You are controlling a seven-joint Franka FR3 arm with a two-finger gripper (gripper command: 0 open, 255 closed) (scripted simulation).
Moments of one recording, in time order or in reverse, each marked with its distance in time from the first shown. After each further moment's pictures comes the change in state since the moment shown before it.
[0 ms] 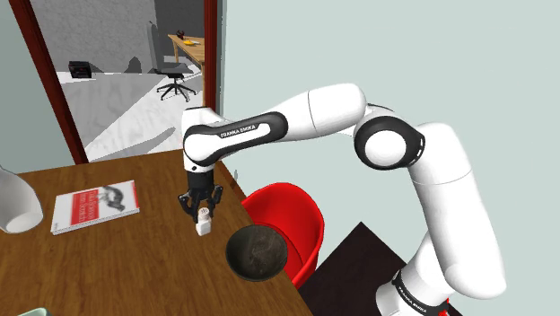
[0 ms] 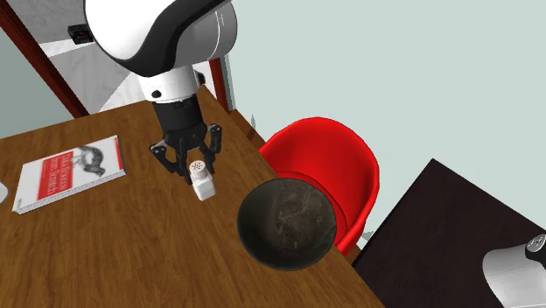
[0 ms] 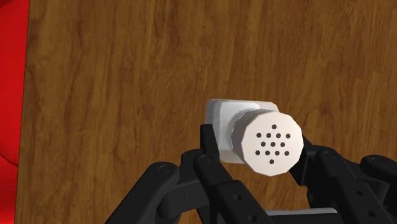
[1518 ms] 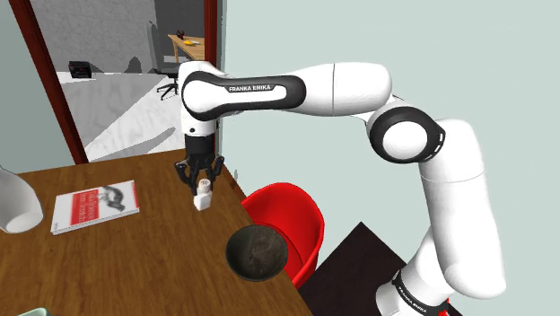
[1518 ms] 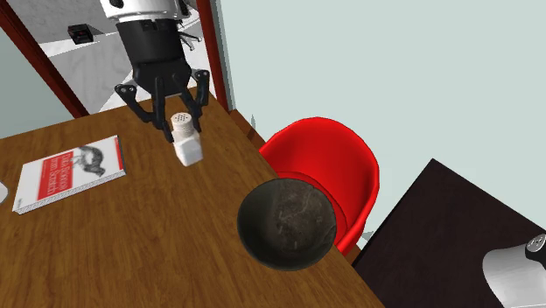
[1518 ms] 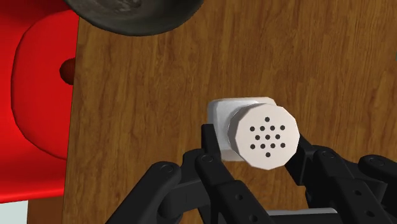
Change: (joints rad) arm -0.005 -0.102 0.012 0.141 0.009 -0.238 0.038
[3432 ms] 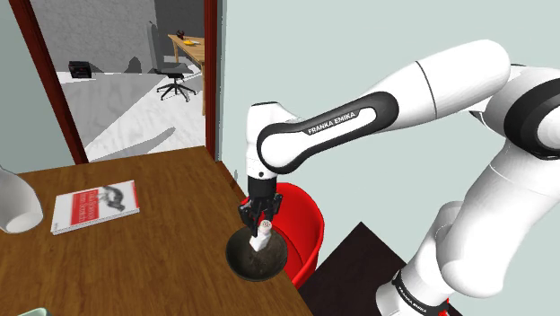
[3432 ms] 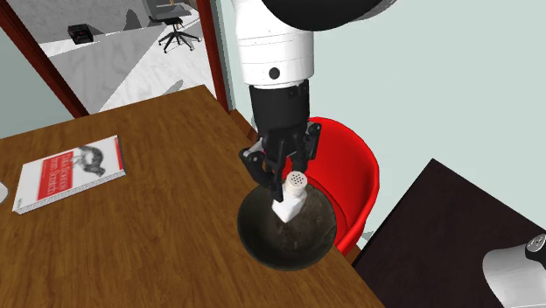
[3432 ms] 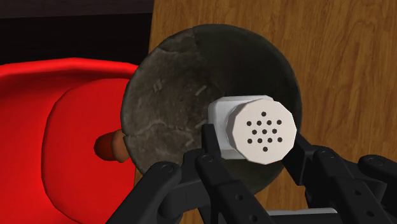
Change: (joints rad) arm -0.058 -0.596 0.036 -0.974 0.157 0.375 -0.118
